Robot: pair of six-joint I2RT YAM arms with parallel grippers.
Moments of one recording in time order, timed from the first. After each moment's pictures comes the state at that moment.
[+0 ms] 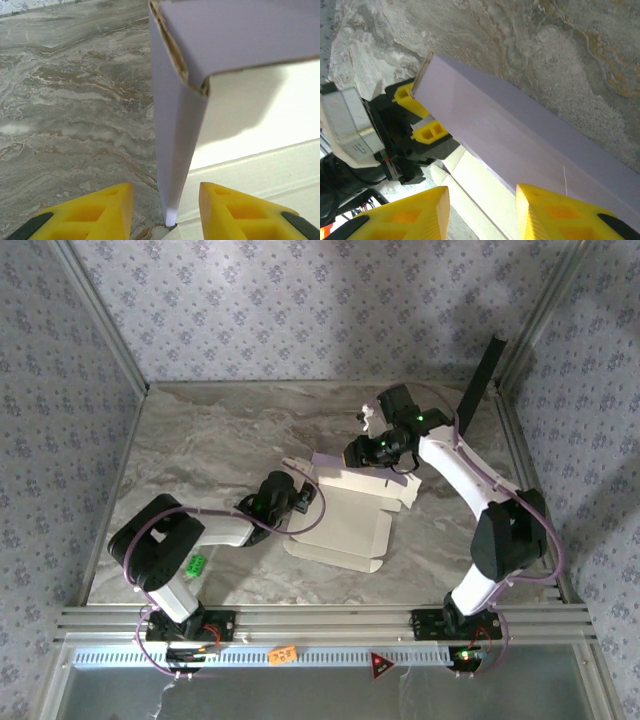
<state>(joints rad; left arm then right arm) -0.75 1.64 0.62 0.57 -0.19 -0.15 0.41 1.66 1.48 -0.88 -0.49 0.24</state>
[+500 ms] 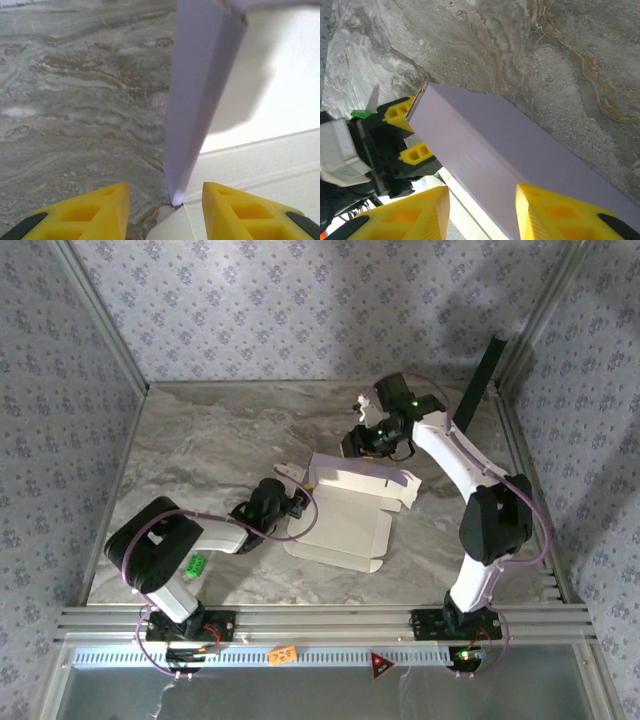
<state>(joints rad) -0.73 1.62 0.53 0.69 -0.17 -0.18 0.39 1.79 1.63 -0.95 -0.51 0.18</state>
